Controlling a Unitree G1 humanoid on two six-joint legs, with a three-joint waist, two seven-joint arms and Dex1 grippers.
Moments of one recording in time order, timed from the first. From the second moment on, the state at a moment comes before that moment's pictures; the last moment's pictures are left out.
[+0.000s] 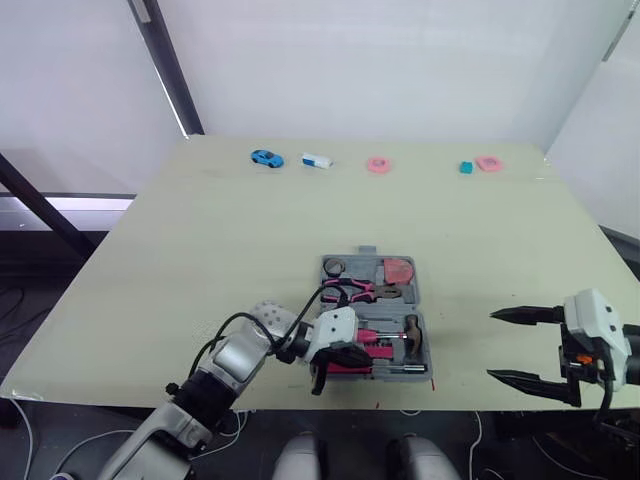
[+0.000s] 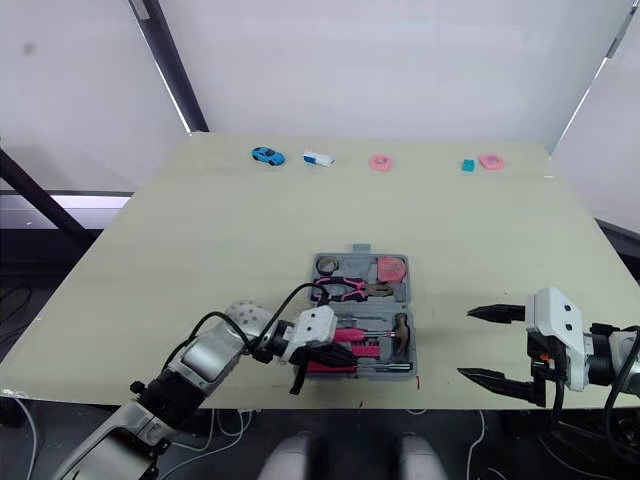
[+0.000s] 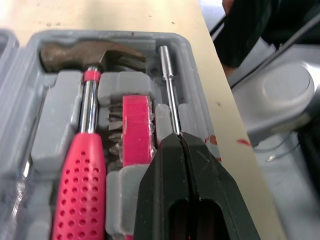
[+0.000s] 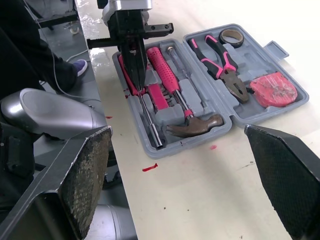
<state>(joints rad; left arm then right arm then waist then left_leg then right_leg) -0.43 0.55 -0.51 0.14 -0.06 0.08 -1.24 0.22 -0.93 -0.36 -0.49 0.60 0.38 1.19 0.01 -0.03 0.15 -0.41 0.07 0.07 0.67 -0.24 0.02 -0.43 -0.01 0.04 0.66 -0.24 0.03</state>
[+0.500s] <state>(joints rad) -0.23 0.48 -0.15 -0.04 -0.33 0.29 -1.03 0.06 -0.62 -0.08 -0.48 0.46 0.37 0.87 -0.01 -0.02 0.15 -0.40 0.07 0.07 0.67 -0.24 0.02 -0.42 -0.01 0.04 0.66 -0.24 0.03</state>
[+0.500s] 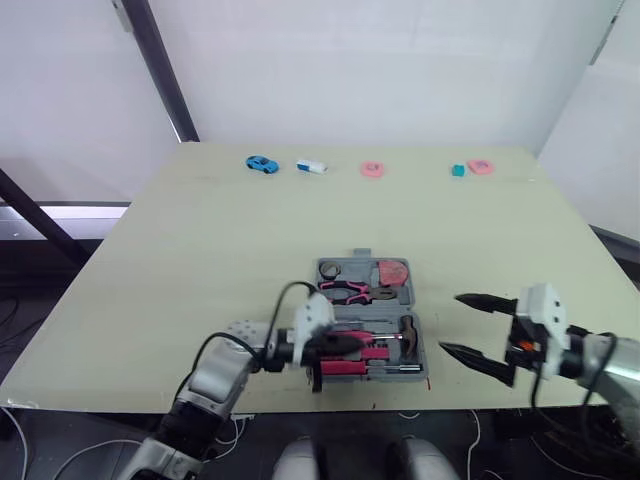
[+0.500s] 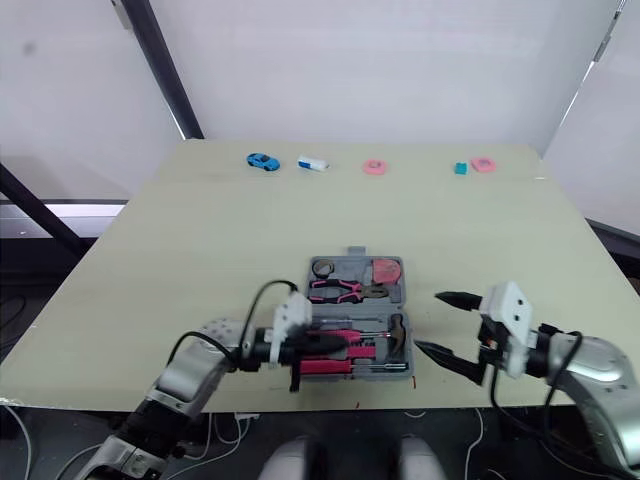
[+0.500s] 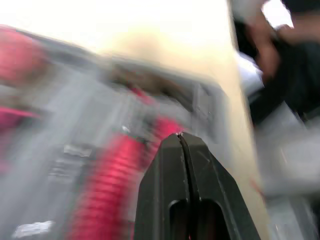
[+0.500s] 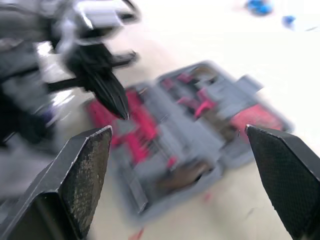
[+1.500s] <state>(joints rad) 0.17 0.62 0.34 0.04 -0.47 0.22 -0.98 0.29 -0.62 -0.31 -0.28 0.42 0.21 0.81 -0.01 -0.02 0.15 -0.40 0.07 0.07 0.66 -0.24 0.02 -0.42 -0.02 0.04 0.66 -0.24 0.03</state>
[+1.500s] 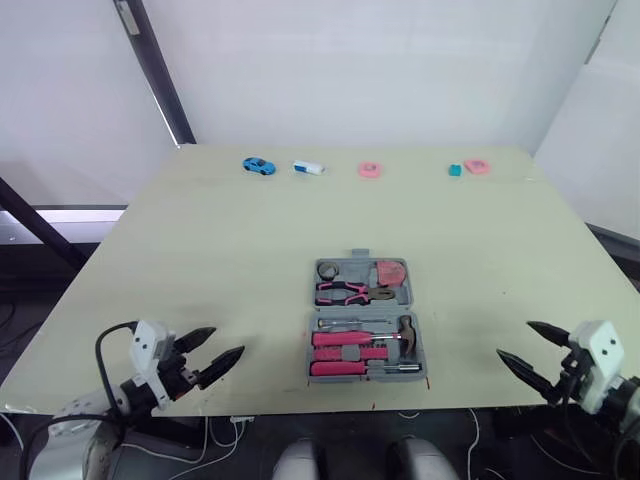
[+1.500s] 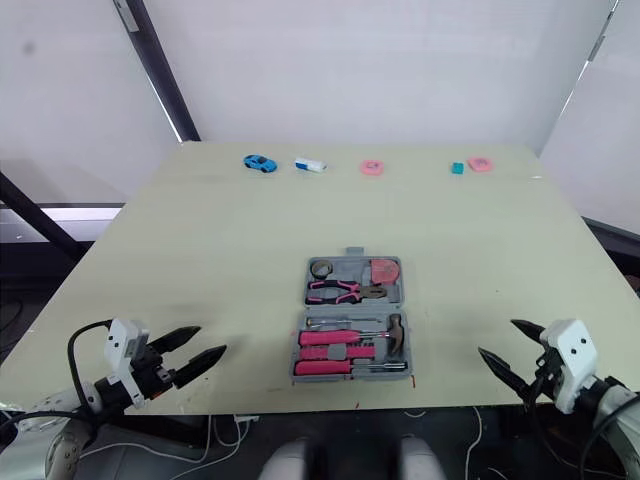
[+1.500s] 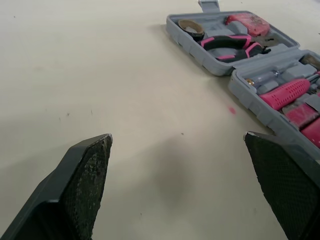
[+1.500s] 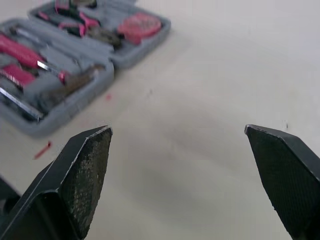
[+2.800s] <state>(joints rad) -0.63 0.53 -0.20 0.73 -0.06 0.08 -1.26 -0.66 -0.53 0.43 0.41 -0.08 0.32 1.12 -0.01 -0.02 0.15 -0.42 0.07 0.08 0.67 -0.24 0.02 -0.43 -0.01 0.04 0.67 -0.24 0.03</state>
